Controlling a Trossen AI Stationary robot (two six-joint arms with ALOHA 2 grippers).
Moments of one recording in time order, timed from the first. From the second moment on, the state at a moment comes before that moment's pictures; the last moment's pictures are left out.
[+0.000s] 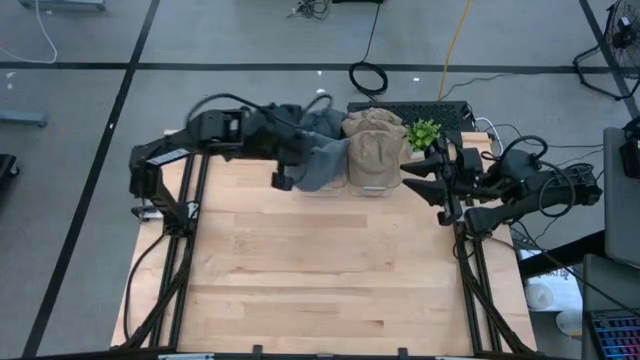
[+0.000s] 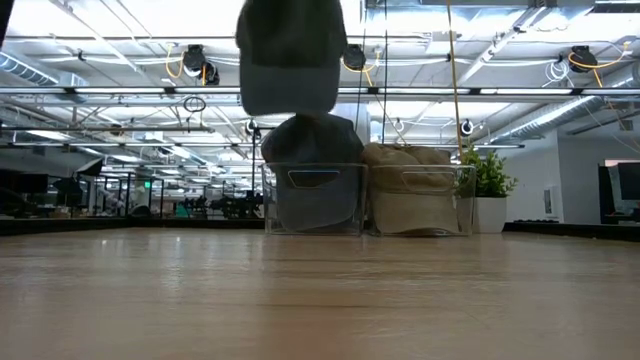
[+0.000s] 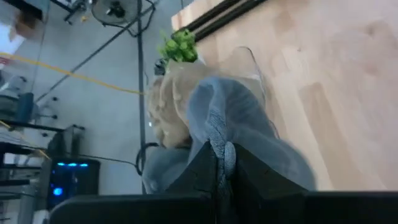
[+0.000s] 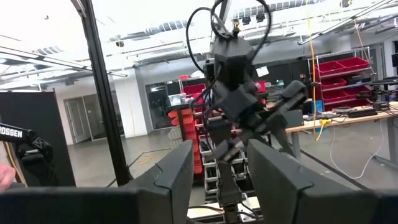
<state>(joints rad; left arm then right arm) 0.11 1.70 2.15 -1.16 -0.26 0.58 0.17 0.80 0.96 0.13 0.19 0.14</state>
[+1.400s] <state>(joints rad) 0.28 1.98 2.14 -1.24 -0.17 0.44 0.17 0.80 0.96 0.13 0.18 0.14</state>
